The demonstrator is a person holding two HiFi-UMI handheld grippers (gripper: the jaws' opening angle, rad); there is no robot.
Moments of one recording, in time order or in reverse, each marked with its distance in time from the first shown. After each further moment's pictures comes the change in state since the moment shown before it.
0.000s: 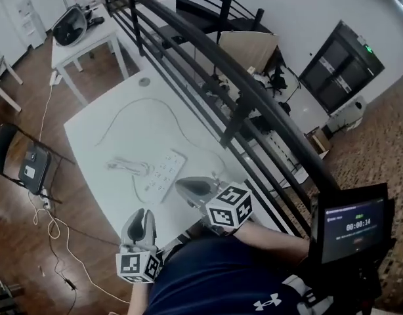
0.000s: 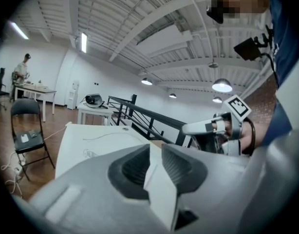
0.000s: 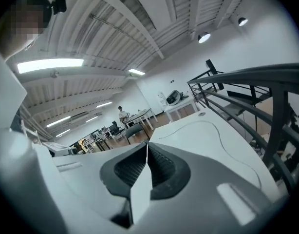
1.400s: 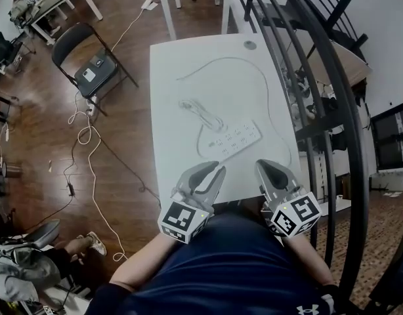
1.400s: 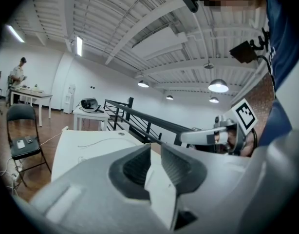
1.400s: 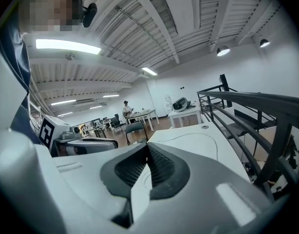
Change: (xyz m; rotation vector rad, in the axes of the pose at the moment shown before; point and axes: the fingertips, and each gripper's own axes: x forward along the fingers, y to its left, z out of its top) left arm 0.013 -0.041 0.050 0.033 -0.046 -0.040; right arm -0.036 0.017 0.036 -0.233 -0.013 -0.019
